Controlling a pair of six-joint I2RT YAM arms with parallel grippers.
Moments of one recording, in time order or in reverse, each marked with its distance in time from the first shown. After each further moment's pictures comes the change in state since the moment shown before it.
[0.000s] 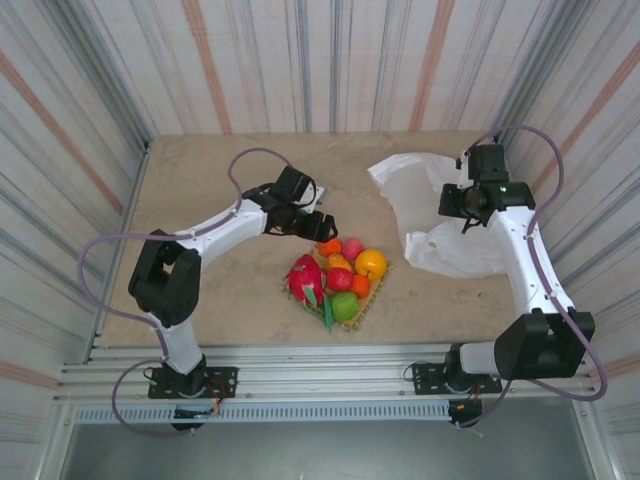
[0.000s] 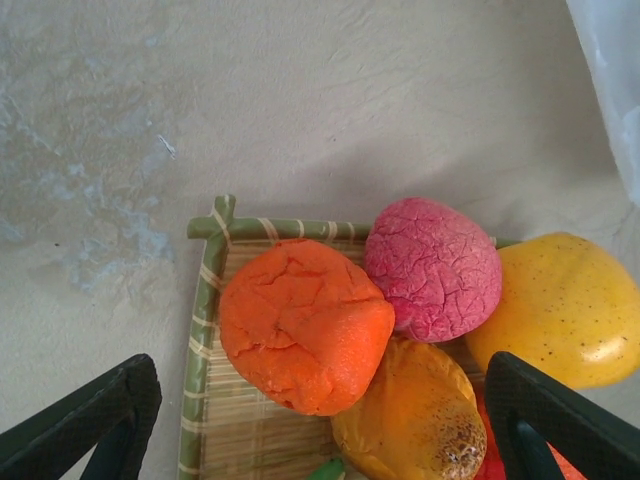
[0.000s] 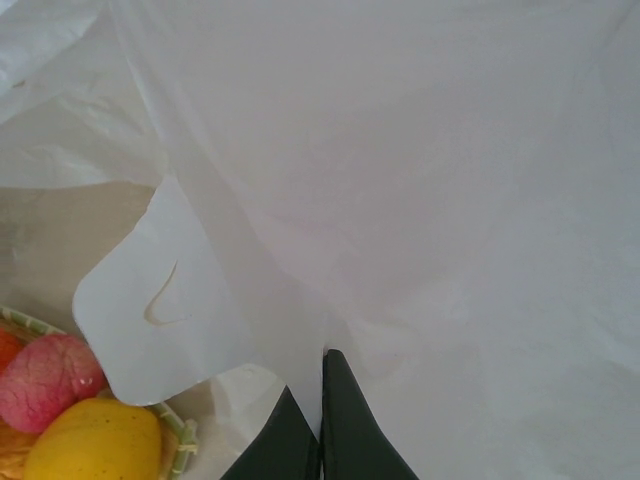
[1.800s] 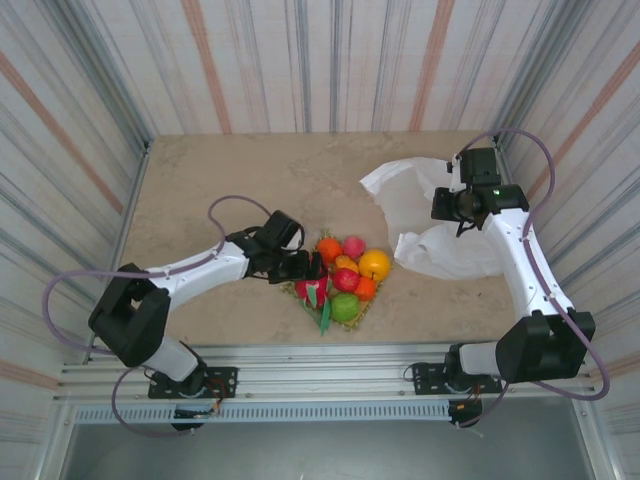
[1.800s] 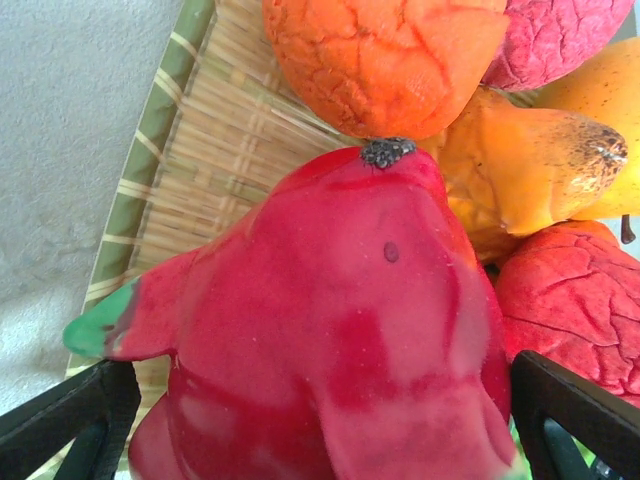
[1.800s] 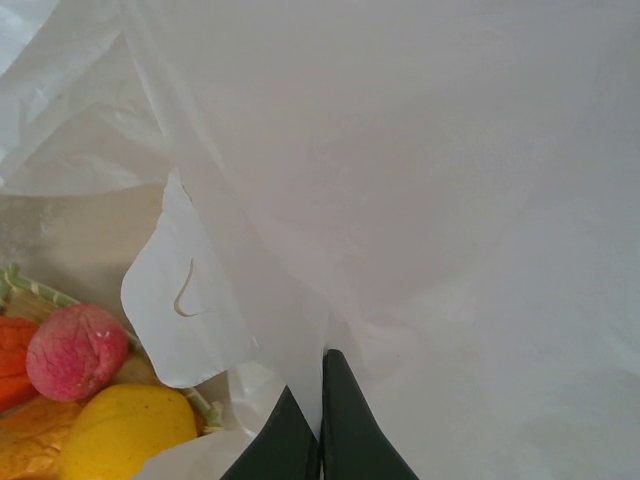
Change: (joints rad) left arm -0.100 -0.285 -0.427 0.088 -0.030 -0.370; right arm 0.047 -0.009 -0.027 0.006 -0.014 0.010
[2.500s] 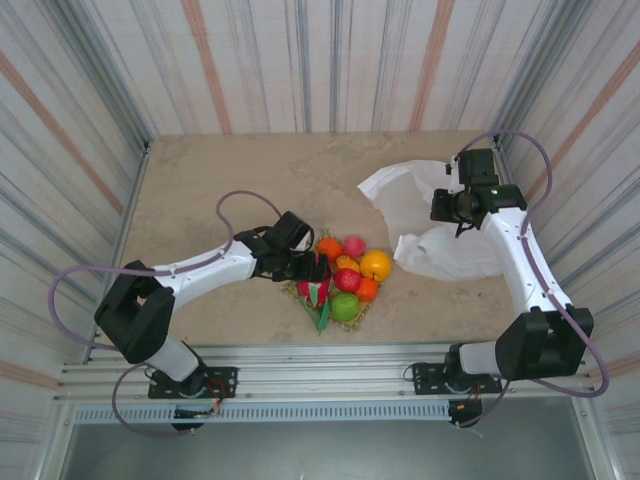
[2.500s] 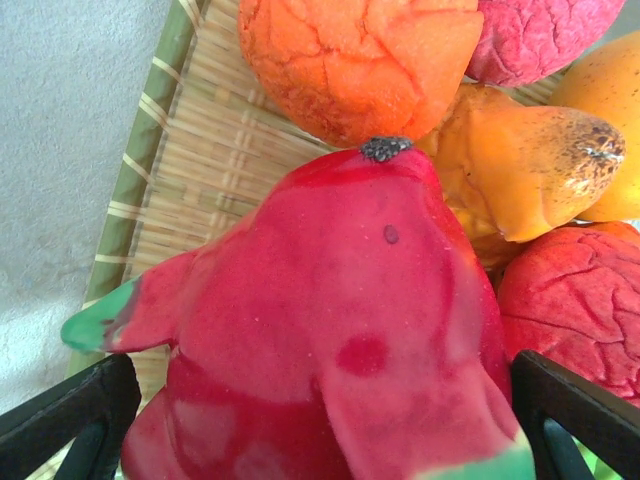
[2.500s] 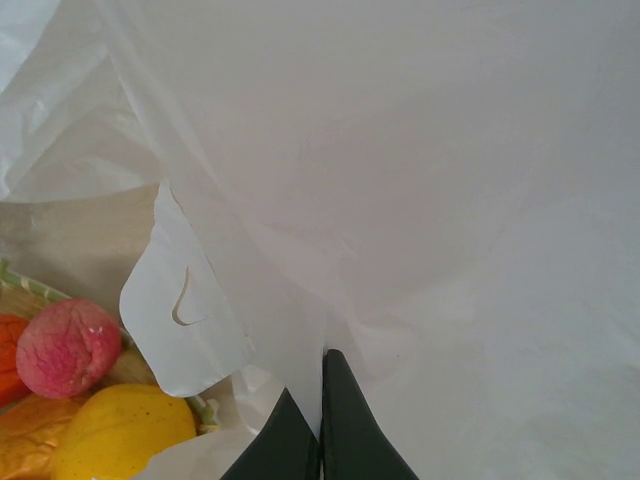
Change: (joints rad) left arm -0.054 0.027 0.050 -0.039 -0.094 0.022; right arm 0.001 0.013 -0.010 0.003 0.000 0.000
